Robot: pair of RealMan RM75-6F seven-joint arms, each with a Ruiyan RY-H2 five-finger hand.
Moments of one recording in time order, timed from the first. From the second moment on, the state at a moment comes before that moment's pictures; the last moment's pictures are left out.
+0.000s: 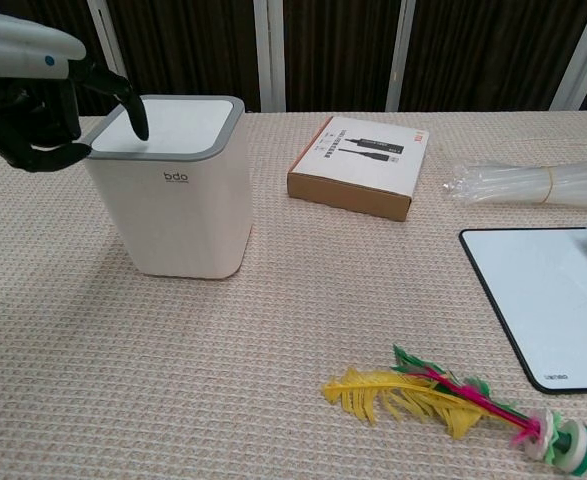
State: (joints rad) left arm -0.71 -1.03 -0.19 -2.16 0.98 0.97 0.75; right arm 0.03 -1.08 0.08 -1.75 -1.42 1.51 -0.17
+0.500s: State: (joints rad) left arm -0.79 -1.11 -0.15 -2.12 0.89 1.02 0.84; right arm 0.02 -1.07 0.08 -1.75 -1.42 1.51 -0.15
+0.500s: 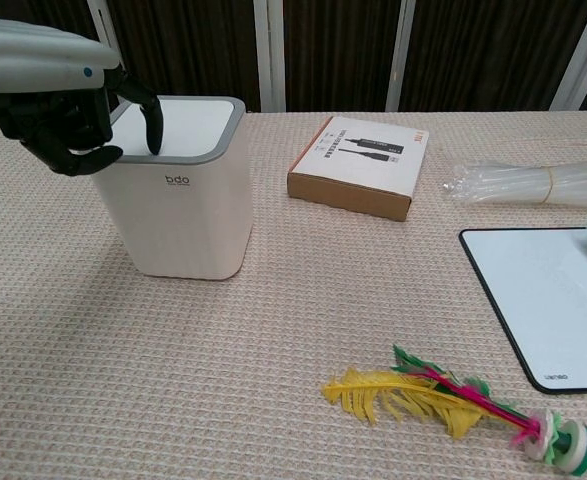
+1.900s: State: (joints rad) left arm -0.21 -1.08 0.14 -1.89 1.50 1.71 0.34; right arm 0.03 -1.03 0.04 -1.77 -1.48 1.47 -0.15
